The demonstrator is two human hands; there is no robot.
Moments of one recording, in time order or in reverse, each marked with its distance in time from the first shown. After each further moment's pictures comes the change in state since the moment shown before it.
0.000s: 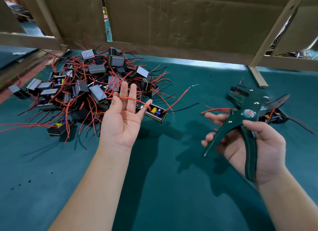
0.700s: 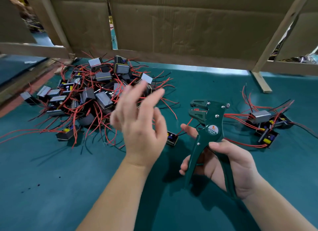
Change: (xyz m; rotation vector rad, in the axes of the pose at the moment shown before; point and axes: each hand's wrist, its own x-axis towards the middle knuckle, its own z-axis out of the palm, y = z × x) left_hand -0.032 -0.026 0.006 1.629 -0.116 1.433; right_hand 0.002 0.032 0.025 -0.032 -0.231 0.199
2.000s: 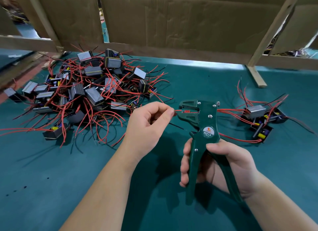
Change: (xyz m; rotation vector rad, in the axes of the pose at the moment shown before) left_hand 0.003 0.003 0.002 -0.805 -0.630 -0.574; right_hand -0.008 -0.007 -0.007 -0.037 -0.121 0.189
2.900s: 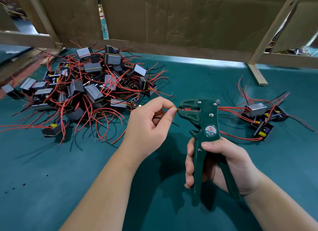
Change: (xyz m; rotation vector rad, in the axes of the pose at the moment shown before) left_hand -0.005 0.001 0.001 0.163 0.001 0.155; right_hand 0.001 0.002 0.003 -0.104 0.102 -0.009
